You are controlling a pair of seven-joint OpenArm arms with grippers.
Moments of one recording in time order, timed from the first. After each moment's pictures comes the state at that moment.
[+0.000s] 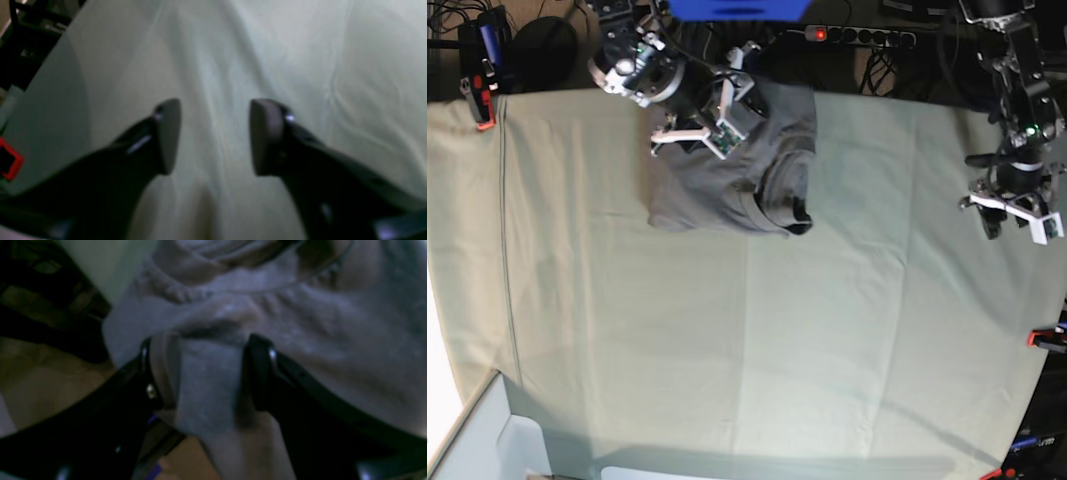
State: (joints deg) left arm 11.4 -11.3 -26.7 87.1 -14.7 -7.5 23.1; right arm -25.4 -3.9 -7.1 100.0 -14.9 39.4 -25.4
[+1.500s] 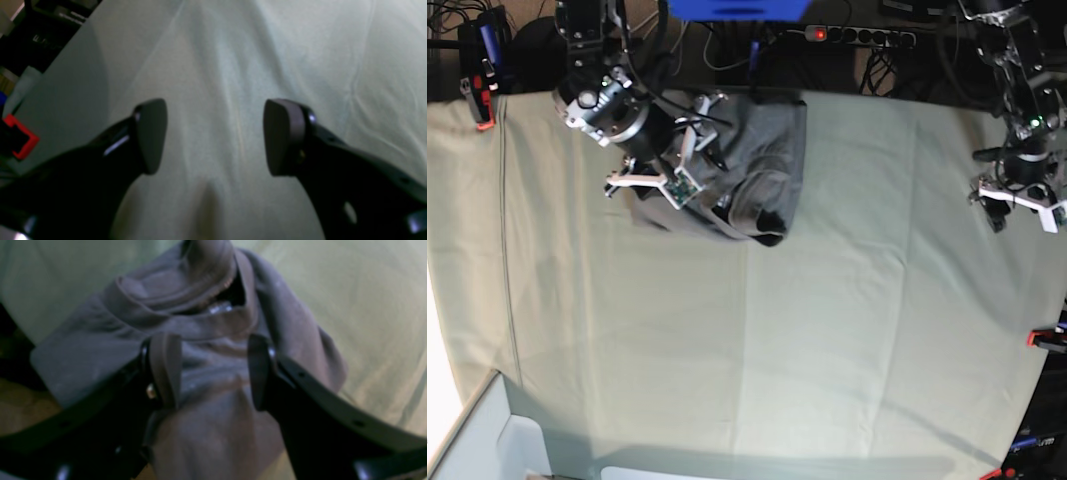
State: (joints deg) left arm 12.1 -9.0 -30.2 87.2 -14.7 -7.3 22.9; right arm -20.3 -3.8 -0.8 102.6 -14.5 39.4 -28.0
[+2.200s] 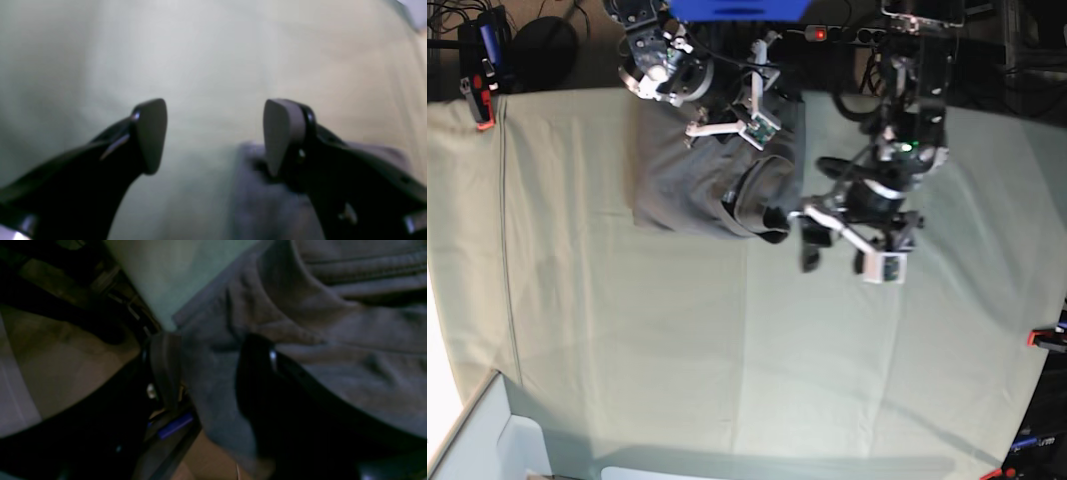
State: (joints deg) left arm 8.9 -2.0 3.1 93.5 -14.7 -7.4 23.1; right arm -21.5 -4.4 -13.3 90.9 -14.4 39.4 -27.8
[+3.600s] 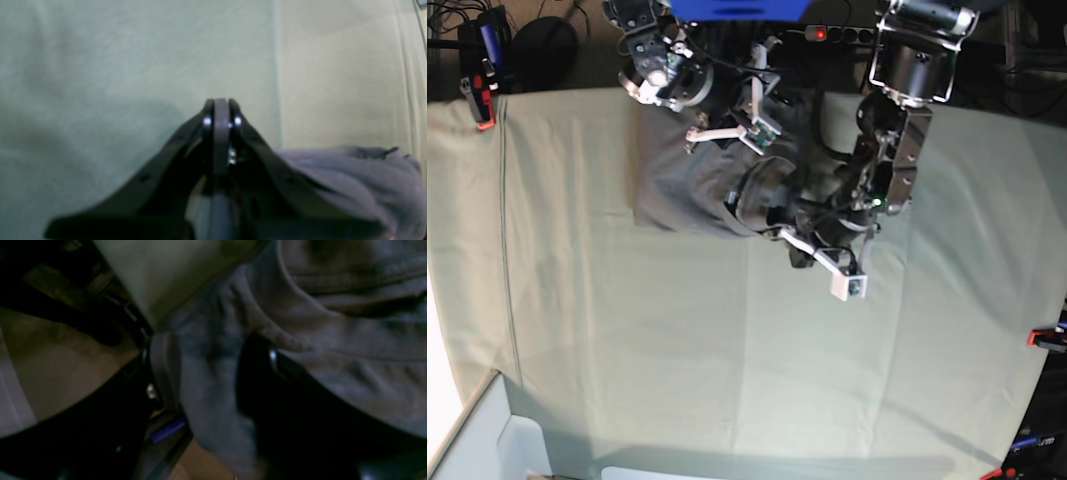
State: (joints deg) left arm -7.1 -3.6 9.2 63.3 -27.9 -6.8 21.8; right arm -20.9 -4.2 -13.6 90.7 -14.4 39.4 -27.8
